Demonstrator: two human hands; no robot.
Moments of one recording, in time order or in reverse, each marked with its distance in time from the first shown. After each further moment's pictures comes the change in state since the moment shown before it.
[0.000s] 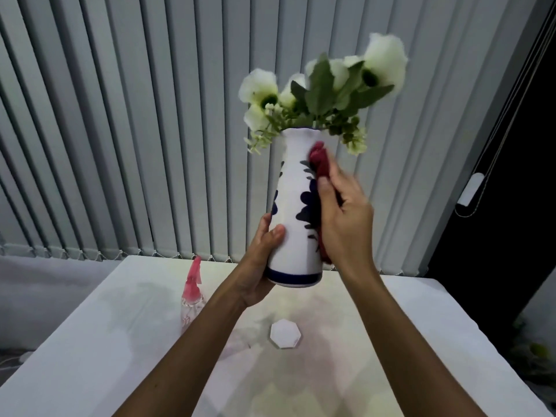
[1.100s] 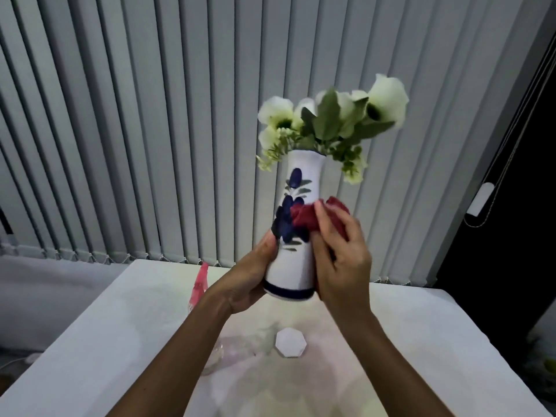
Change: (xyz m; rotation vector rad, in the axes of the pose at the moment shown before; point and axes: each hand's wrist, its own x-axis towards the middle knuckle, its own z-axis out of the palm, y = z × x) left_hand -0.011 0.011 -0.018 0.183 -0.049 -0.112; right_hand -0.048 0.023 0.008 -0.145 0.000 -0.221
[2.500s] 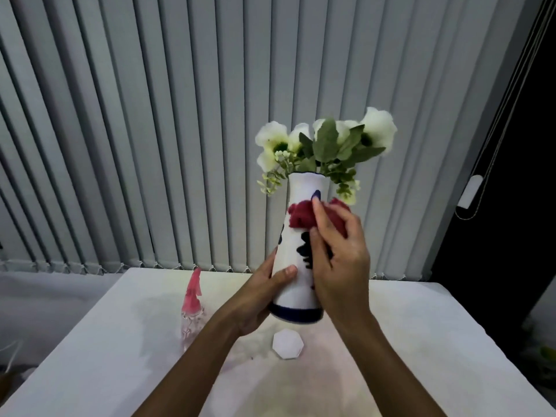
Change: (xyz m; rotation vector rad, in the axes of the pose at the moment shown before) left_hand 0.002 -0.023 0.018 0.025 -0.005 0.004; right_hand 0.005 -0.002 -0.012 -0.051 0.055 0.066
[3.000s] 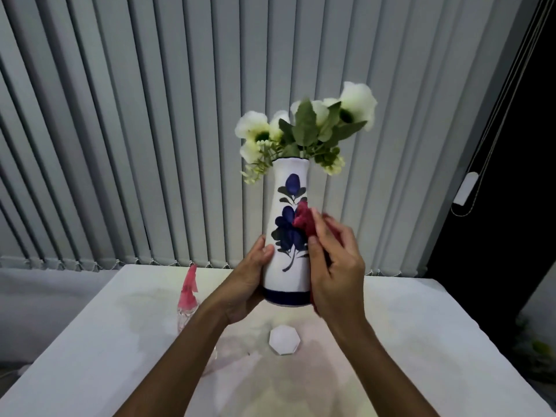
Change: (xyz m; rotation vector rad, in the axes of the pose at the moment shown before) left_hand 0.008 0.004 -0.010 -0.067 0.080 0.008; right_hand -0.016 -0.001 -0.004 0.136 -0.085 0.154
